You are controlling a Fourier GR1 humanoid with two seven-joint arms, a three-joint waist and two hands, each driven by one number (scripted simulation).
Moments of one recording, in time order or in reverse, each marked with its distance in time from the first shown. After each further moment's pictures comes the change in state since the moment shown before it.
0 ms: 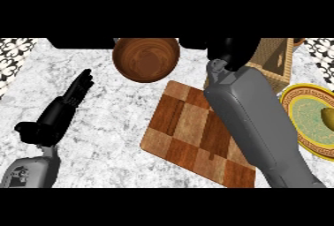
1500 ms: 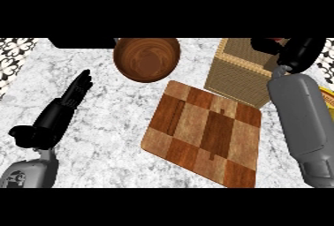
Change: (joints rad) left arm 0.018 -0.010 0.006 -0.047 -0.002 -0.023 0.020; right arm 0.169 -0.180 -0.353 0.347 -0.291 -0.346 -0.573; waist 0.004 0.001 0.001
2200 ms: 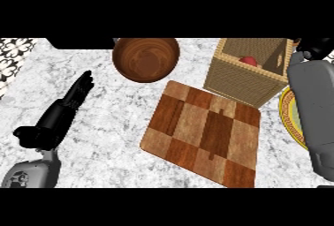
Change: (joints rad) left arm 0.004 -0.014 -0.003 0.003 -0.019 0.008 -0.003; right arm -0.070 -0.049 -0.092 0.022 -0.227 0.009 -0.205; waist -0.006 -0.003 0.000
